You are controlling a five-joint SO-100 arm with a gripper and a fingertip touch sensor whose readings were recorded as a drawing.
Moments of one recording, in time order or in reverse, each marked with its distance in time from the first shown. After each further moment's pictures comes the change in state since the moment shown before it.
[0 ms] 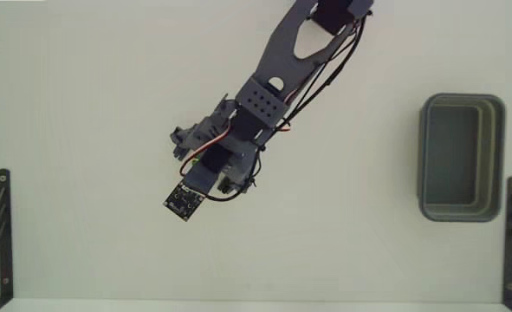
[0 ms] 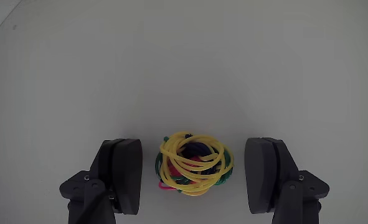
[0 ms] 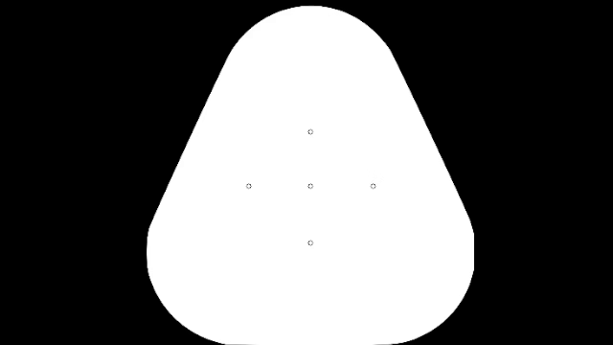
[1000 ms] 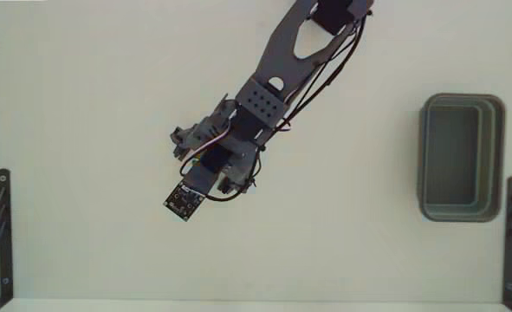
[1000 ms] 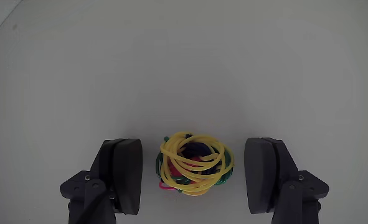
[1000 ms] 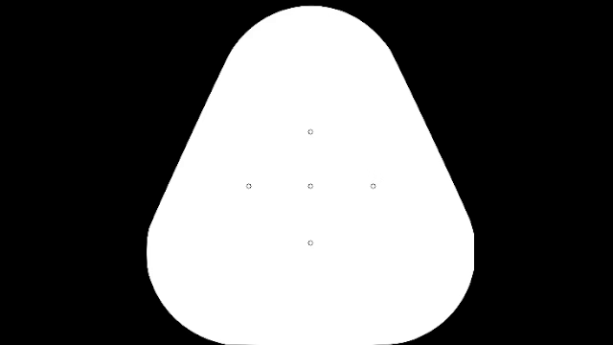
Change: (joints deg) arm 0.0 0.0 0.0 0.0 0.0
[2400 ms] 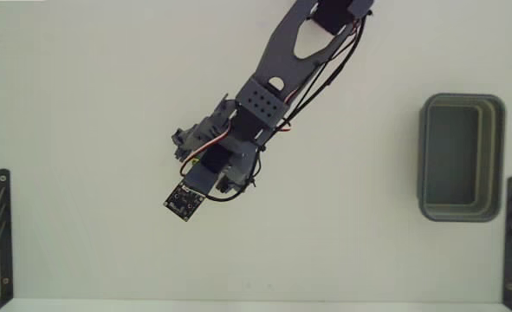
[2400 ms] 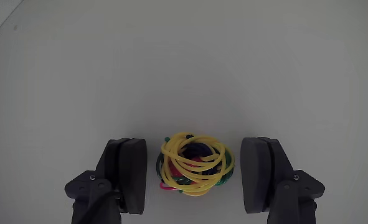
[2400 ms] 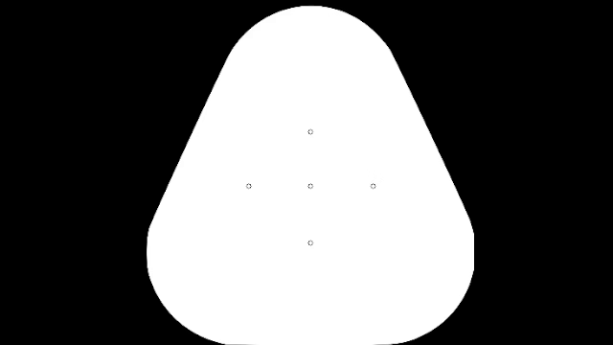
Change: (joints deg) arm 0.0 0.0 0.0 -0.1 0.1
